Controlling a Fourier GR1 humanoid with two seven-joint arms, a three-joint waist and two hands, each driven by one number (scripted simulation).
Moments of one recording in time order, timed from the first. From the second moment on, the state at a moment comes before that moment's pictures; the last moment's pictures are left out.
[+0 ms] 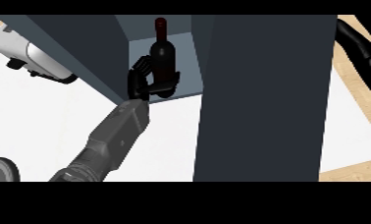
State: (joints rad) left arm -0.88 0.00 -0.19 -0.15 0.76 0.36 -0.76; right arm -0.62 -0.15 -0.01 -2.37 -0.26 -0.06 0.89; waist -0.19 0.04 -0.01
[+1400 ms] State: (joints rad) left arm -1.14 0.00 -0.21 -0.10 0.85 0.50 -0.59; right arm -0.56 -0.16 -0.07 -2.38 -0.28 -0.01 0.84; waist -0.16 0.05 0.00
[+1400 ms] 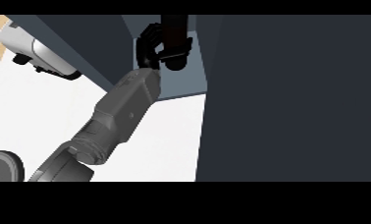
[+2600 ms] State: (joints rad) left arm -1.14 0.09 -0.38 -0.01 0.66 0.76 -0.55; right arm -0.55 -0.16 -0.06 -2.37 -0.28 0.01 0.83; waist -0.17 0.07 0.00
